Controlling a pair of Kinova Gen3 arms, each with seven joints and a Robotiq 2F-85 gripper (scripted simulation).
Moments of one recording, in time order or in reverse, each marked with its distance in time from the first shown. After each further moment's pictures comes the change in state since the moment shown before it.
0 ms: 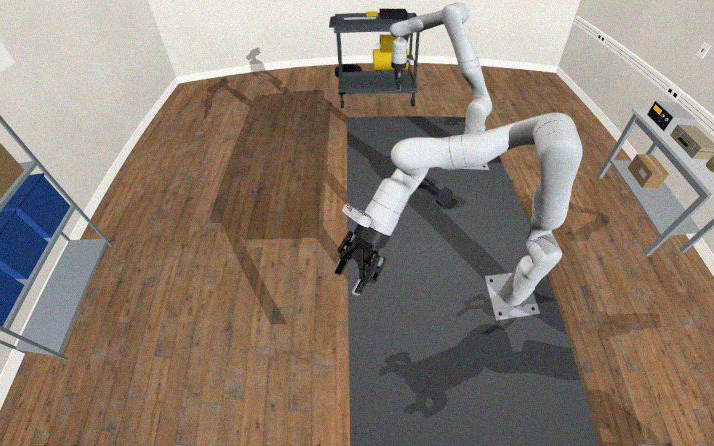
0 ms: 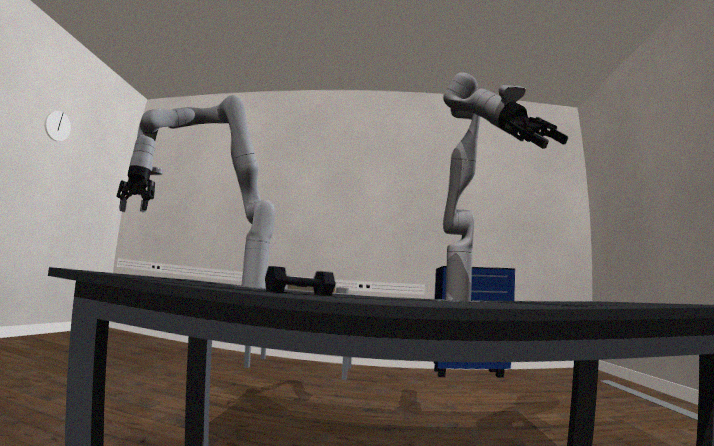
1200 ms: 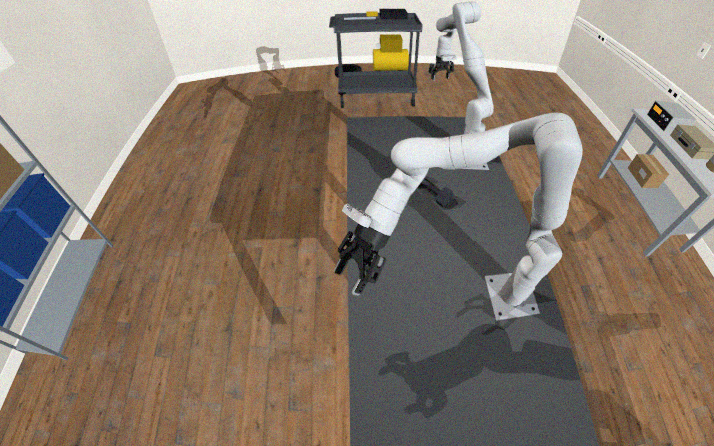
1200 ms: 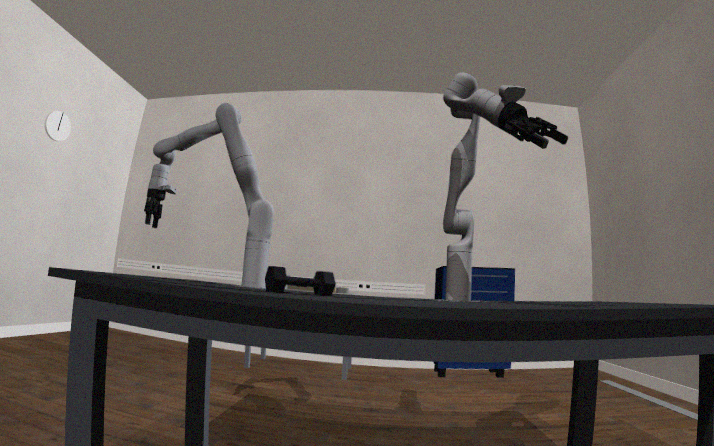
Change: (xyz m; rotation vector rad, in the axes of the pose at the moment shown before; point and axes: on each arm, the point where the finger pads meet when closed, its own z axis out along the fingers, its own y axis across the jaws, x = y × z) left arm 0.000 0.000 0.000 0.000 0.000 0.000; right arm 0.247 -0.119 0.007 0.005 -0.002 1.209
